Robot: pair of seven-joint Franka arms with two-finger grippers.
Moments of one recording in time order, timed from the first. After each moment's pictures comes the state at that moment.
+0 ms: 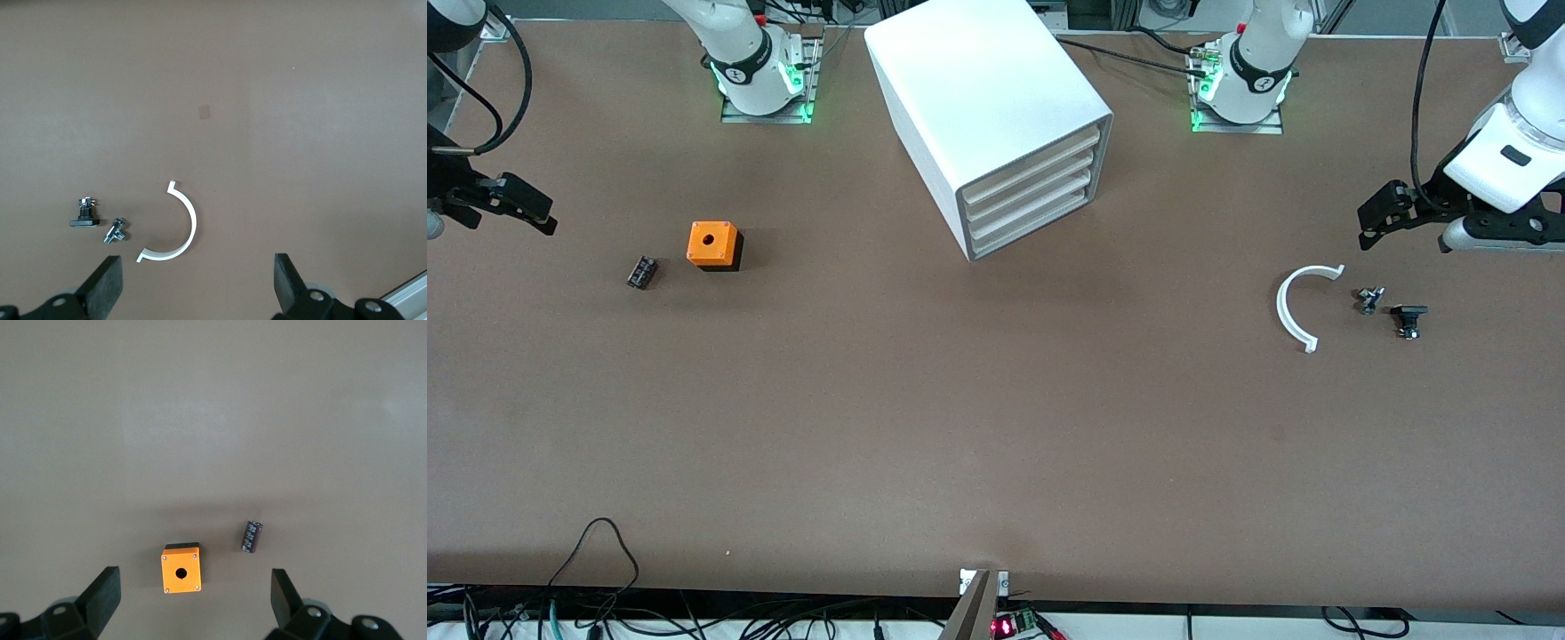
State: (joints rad) left arm -0.01 -0.06 -0.06 -1.75 0.02 1.78 -0.04; right arm -0.02 -0.09 -0.07 -1.83 -0.07 1.80 -0.03
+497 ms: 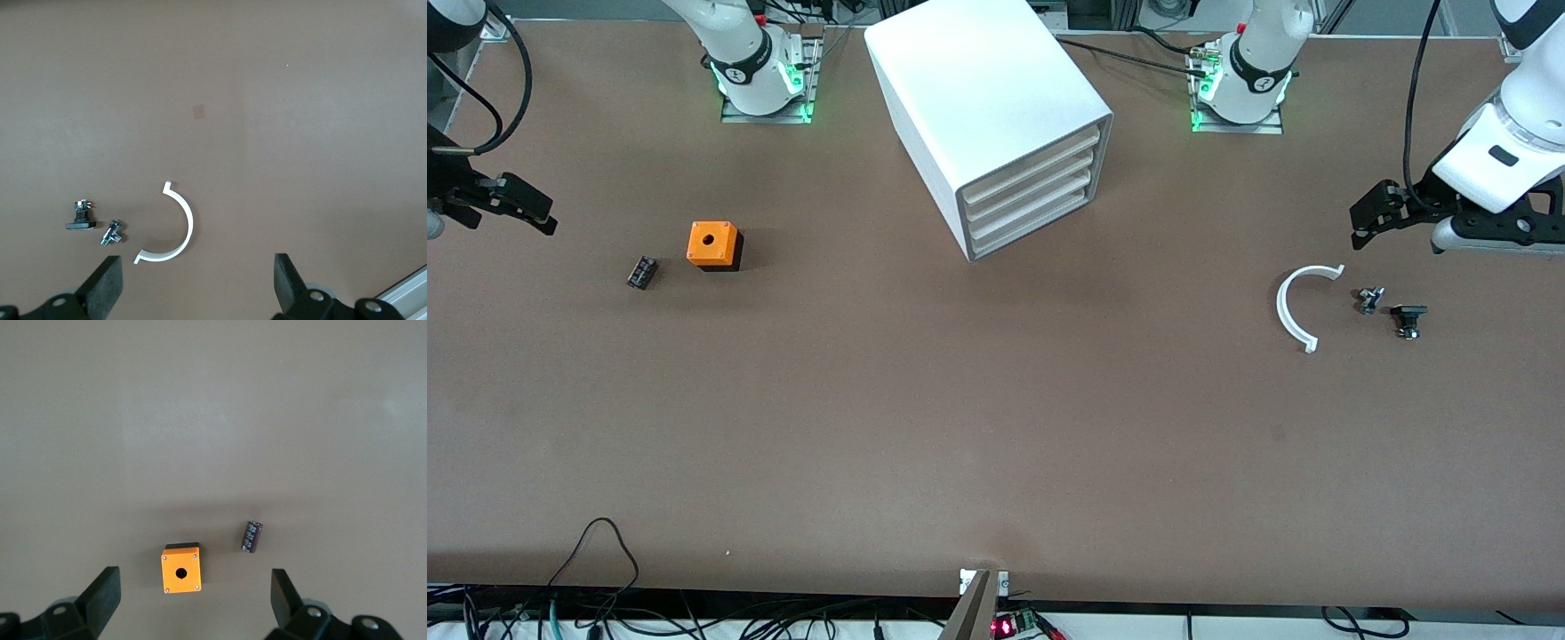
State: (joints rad) left arm -0.01 -0.05 -0.07 -1.75 0.02 1.78 -0.03; right arm -0.02 -0.09 -0.07 -1.83 -0.07 1.80 -0.03
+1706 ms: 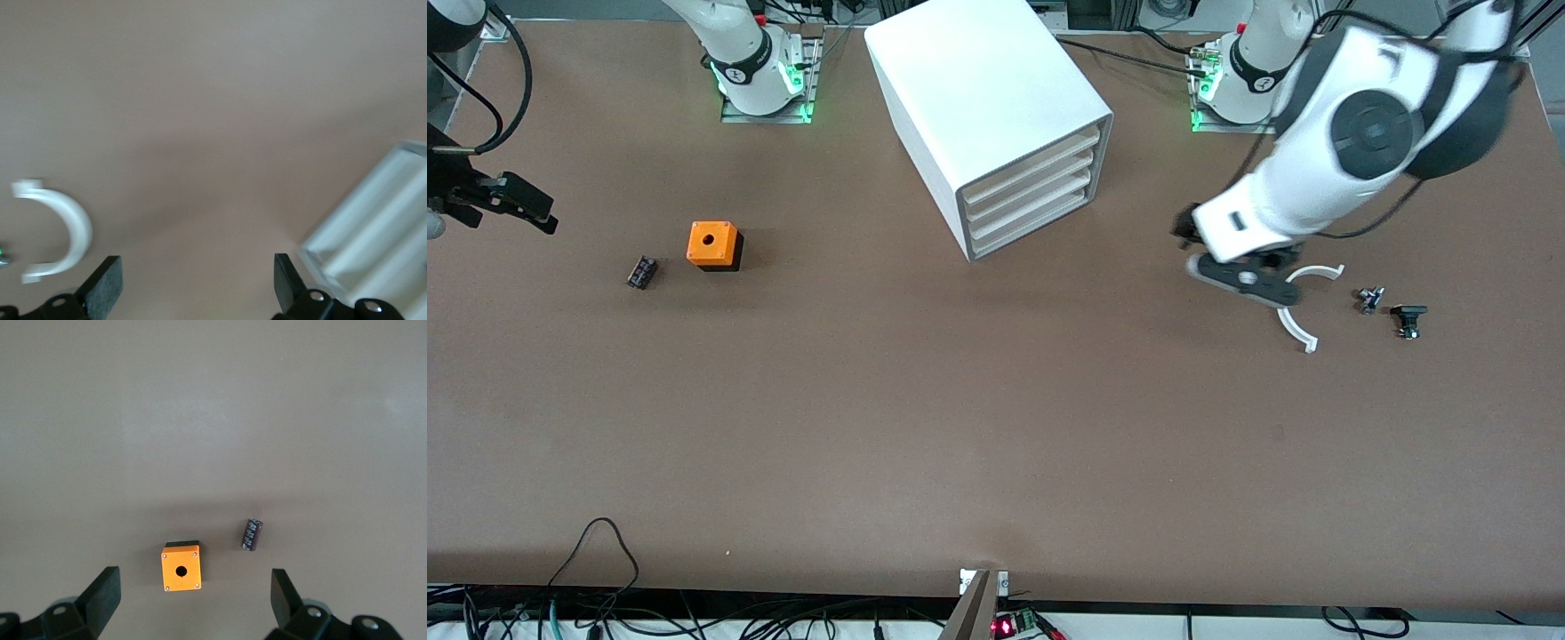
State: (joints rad) left arm -0.10 0.18 -0.31 -1.74 -0.10 1.73 -0.03; right arm -0.02 -0.09 -0.07 -1.83 -0.07 1.79 -0.03
